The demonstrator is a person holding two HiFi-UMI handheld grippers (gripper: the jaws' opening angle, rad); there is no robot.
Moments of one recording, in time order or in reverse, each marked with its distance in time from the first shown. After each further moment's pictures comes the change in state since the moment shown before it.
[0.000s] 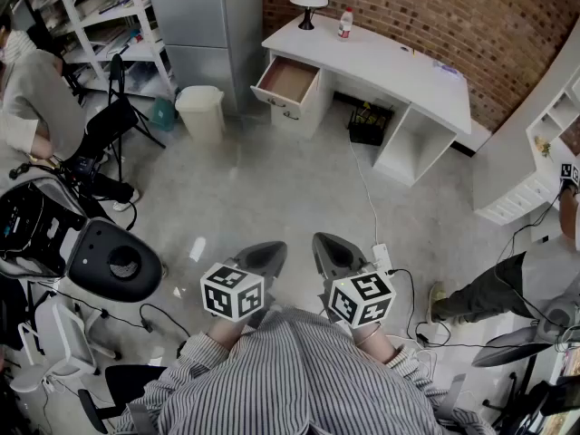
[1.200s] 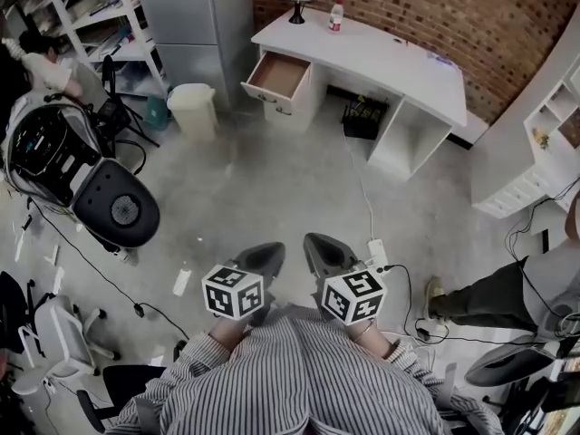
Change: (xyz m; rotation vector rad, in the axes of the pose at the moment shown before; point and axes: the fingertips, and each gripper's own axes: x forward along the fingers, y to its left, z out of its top) left arm 0.045 -0.009 -0.014 -0.058 0.014 0.011; right arm 0.002 -0.036 -0.012 0.050 0.018 0.027
